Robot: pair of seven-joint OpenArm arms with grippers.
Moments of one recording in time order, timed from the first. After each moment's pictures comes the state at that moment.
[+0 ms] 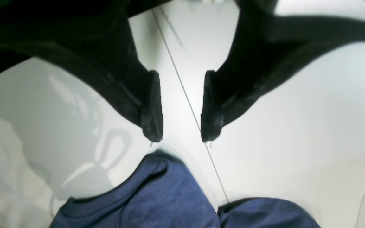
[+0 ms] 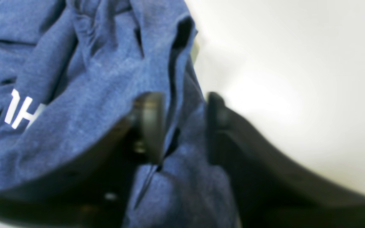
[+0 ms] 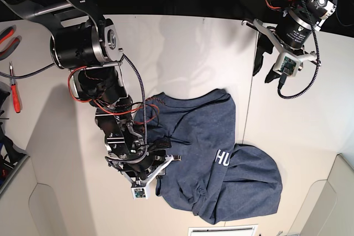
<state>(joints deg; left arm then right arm) 33.9 -15.6 -6.9 112.1 -4.3 -20.5 15.3 36.6 -8.5 -4.3 28.5 1.0 4.9 -11.0</state>
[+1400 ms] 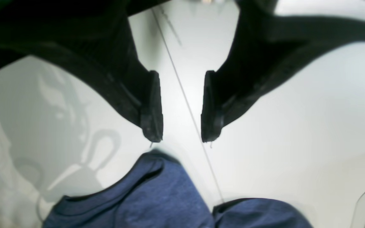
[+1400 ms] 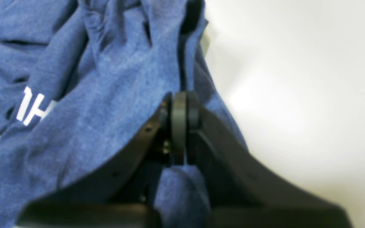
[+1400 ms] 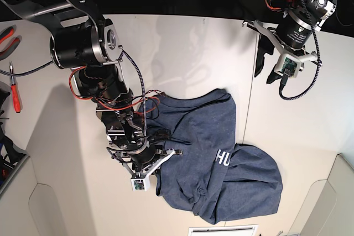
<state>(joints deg) 33.8 -15.6 -6.9 112.1 -4.3 -18.6 15.3 36.6 -8.5 -4.3 22.6 3.9 7.7 -2.6</state>
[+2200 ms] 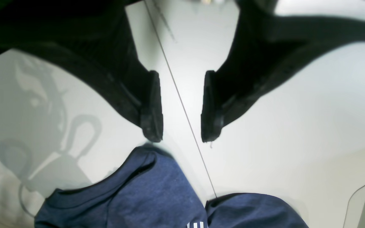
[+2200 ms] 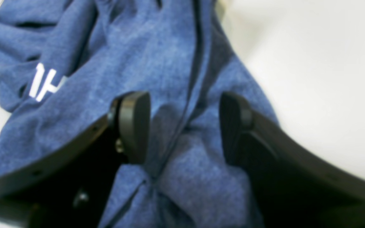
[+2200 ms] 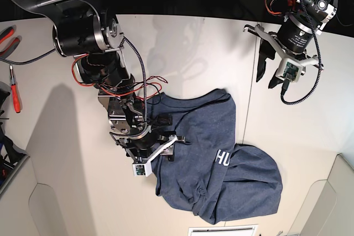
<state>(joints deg) 32.6 -15.6 -6.9 112.1 -4.3 -18.3 15.7 32.8 -8.5 -5.0 22.5 6.1 10.5 0.8</state>
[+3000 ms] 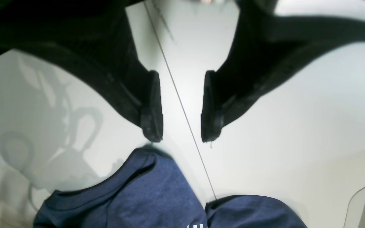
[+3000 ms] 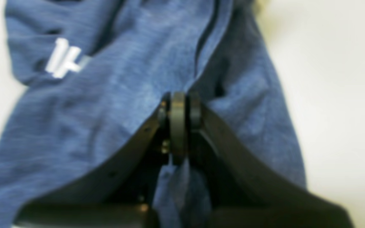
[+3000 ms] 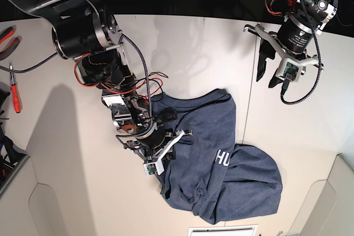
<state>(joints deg) 32.6 -15.6 -6.9 112.1 -4.3 -18.3 16.2 32.7 -8.4 -11.9 23.4 6.0 13.1 1.0</state>
